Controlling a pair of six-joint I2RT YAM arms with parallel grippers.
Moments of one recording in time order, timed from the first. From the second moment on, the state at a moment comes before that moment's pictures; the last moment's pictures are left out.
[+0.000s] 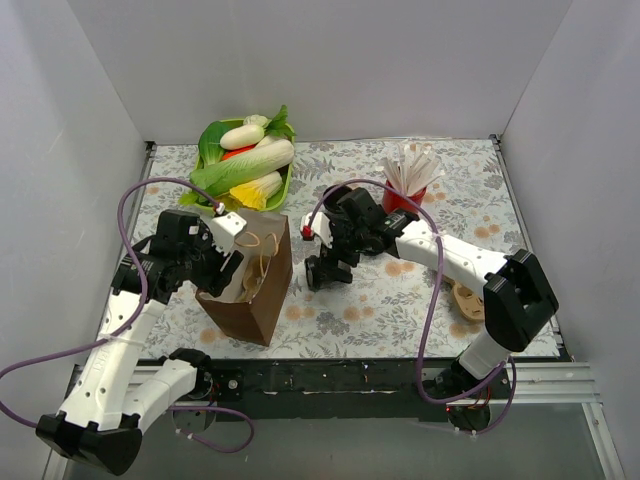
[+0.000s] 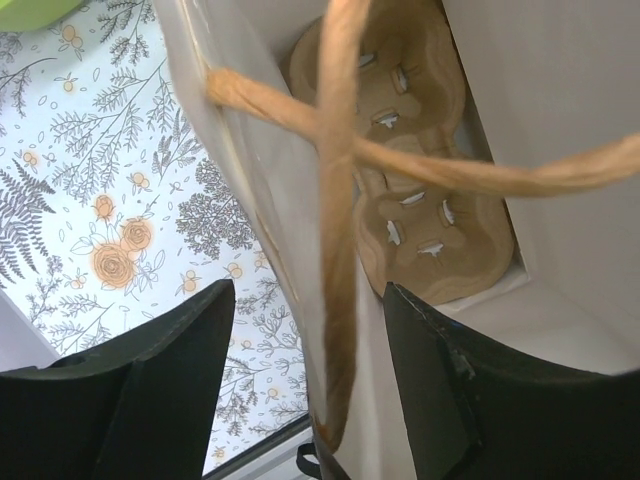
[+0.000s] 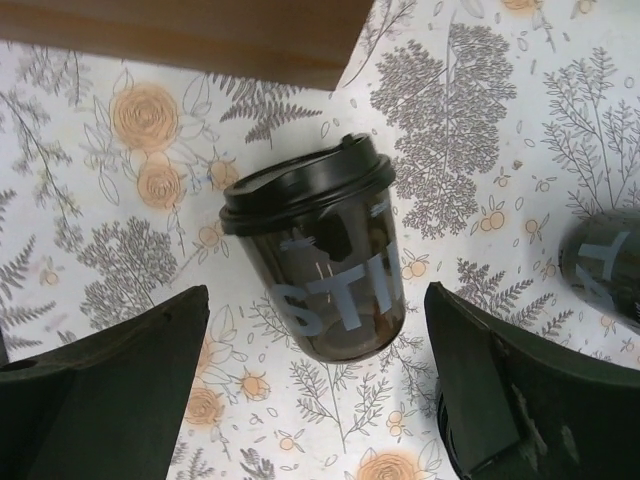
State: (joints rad) left arm -0.28 0.88 1.08 -1.09 0.13 0.38; right arm 0.78 1.61 1.23 -0.53 -0.41 -0.54
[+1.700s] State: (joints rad) left arm -0.36 1.41 1.88 -1.13 0.83 1.06; right arm 0.48 1.60 1.66 -0.99 -1.14 -0.75
